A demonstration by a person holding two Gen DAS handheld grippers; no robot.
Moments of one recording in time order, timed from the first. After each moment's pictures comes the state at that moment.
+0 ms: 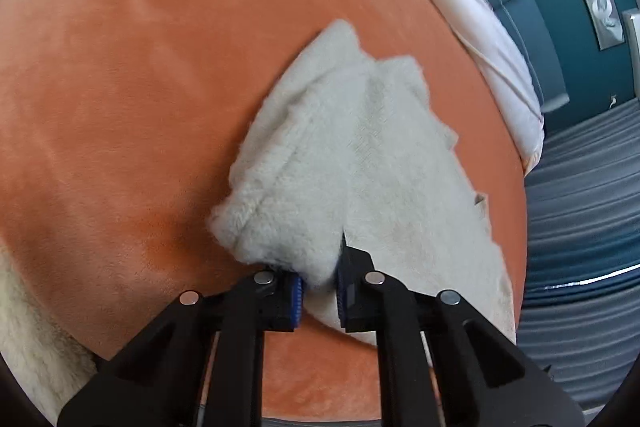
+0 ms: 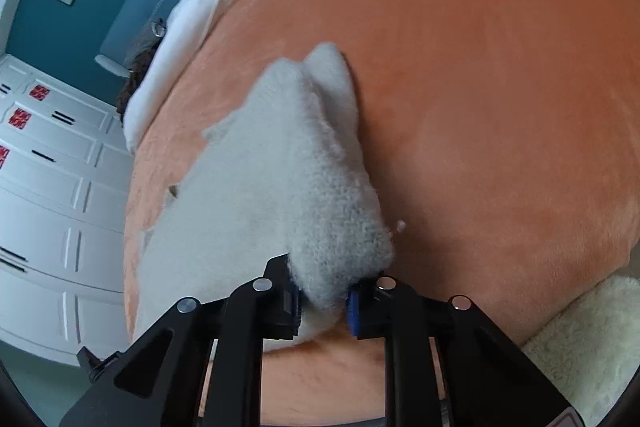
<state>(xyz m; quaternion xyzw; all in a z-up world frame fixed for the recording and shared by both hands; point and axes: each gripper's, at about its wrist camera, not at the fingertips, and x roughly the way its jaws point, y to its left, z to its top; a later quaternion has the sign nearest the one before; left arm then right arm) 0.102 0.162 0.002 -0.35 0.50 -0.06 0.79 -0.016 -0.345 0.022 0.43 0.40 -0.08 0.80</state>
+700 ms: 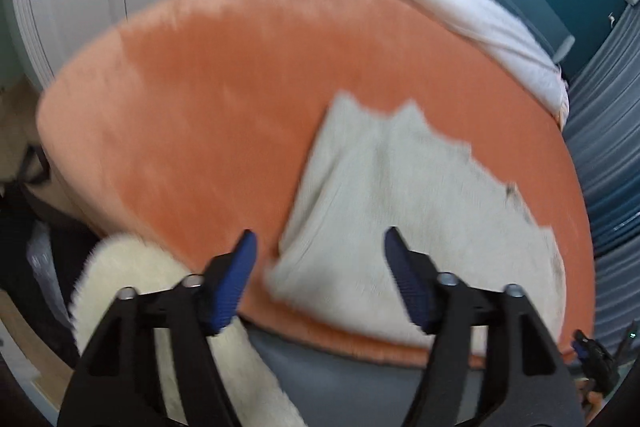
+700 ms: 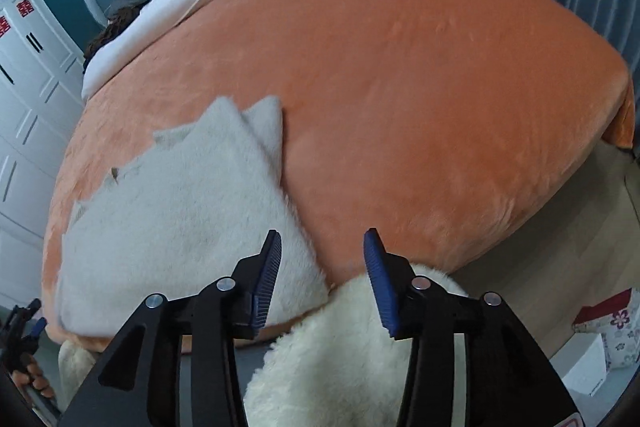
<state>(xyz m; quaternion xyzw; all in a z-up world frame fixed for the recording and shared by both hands) 0.036 0.188 0.071 -0.17 0.46 -0.02 0.87 -0.094 -0.361 0.071 0.25 0.45 -0.18 0.84</state>
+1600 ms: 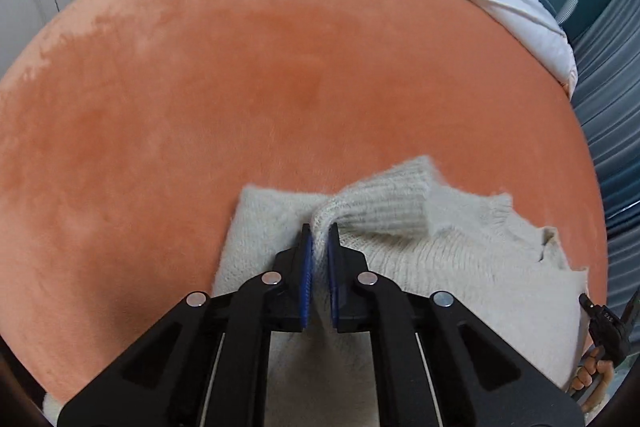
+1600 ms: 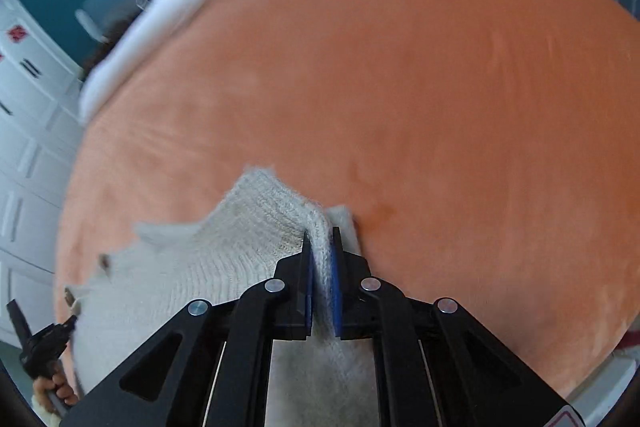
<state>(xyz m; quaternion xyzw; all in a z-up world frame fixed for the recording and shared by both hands) 0.210 0.129 -0.012 -0.13 0.53 -0.05 0.84 0.070 -0.388 0.004 0.30 0.46 -0.15 0.82</state>
